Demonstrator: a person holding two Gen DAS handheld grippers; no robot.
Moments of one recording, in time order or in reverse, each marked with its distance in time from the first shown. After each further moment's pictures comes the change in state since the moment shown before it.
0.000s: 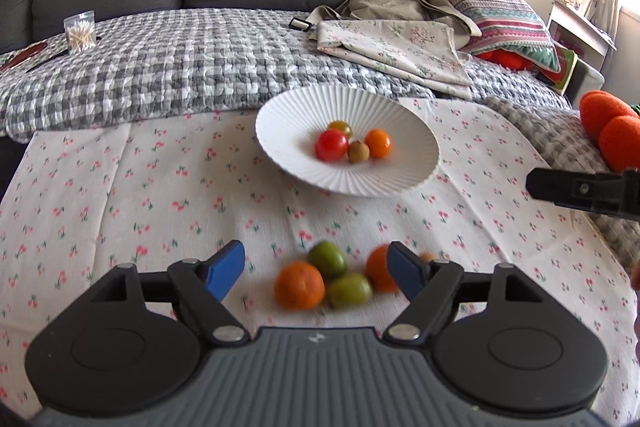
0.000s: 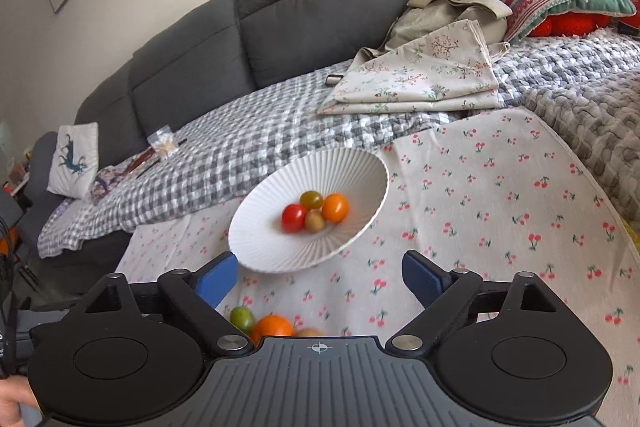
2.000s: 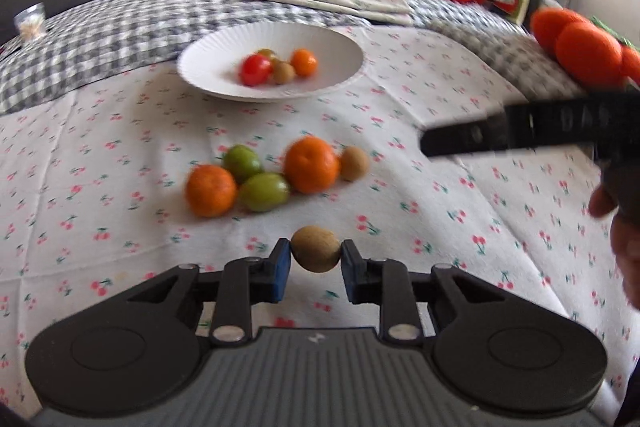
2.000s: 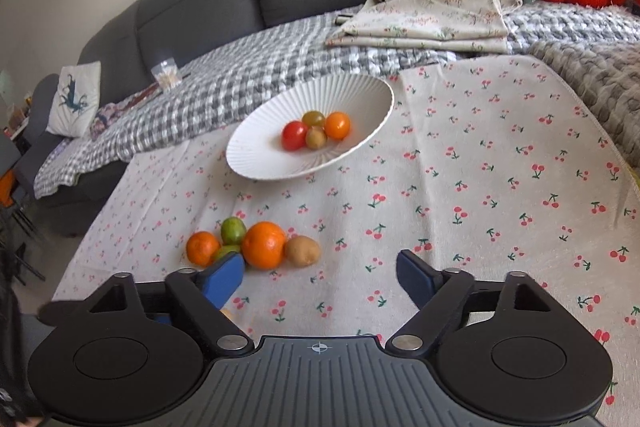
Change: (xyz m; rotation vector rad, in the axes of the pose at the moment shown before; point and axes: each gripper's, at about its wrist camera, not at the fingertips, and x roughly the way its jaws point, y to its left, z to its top) left arm 0.006 -0.043 -0.055 0.108 0.079 -0.057; right arm 0.011 -0.005 -0.036 -0.058 0.154 -0.005
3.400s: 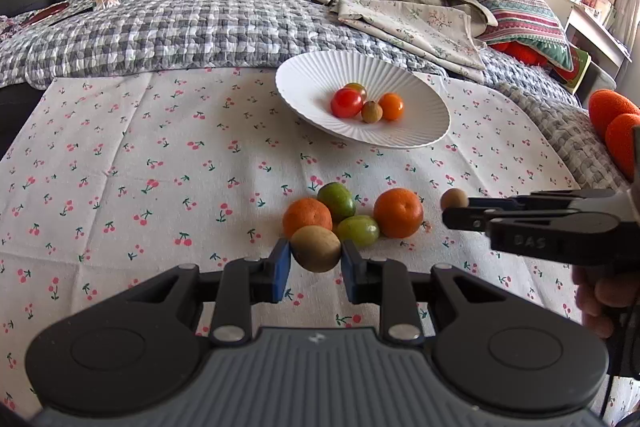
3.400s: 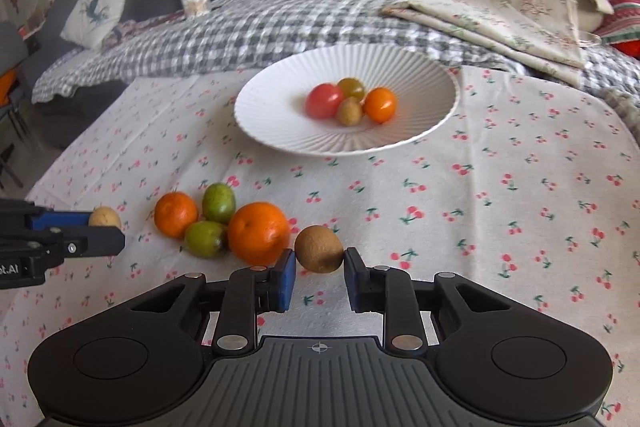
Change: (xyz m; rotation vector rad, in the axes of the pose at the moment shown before) left arm -0.017 0.050 0.016 -0.190 -0.040 0.076; right arm 0.058 0.025 0.011 -0.253 0.067 -0.021
